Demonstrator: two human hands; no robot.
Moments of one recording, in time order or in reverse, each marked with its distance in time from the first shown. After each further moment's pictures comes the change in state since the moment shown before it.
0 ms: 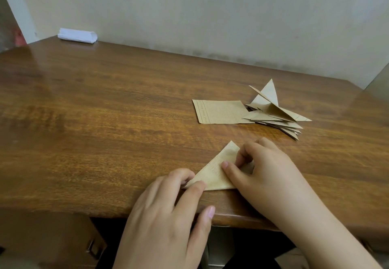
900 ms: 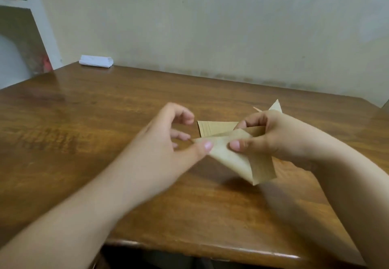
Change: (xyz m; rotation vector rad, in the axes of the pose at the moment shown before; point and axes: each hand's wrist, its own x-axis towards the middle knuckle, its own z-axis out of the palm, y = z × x) left_hand 0.105 -0.014 -0.046 -0.533 -0.154 -0.405; right_hand 0.085 0.012 -0.056 0.580 -0.444 -0.120
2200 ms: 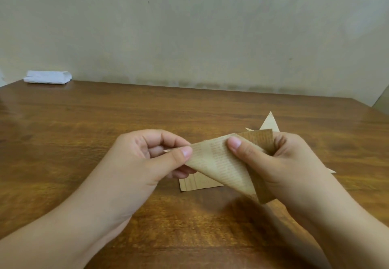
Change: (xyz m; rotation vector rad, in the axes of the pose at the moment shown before) left_hand 0.087 -0.014 0.031 -0.567 -0.126 -0.050; right_hand 0.026 0.021 0.008 0.364 0.438 -0.009
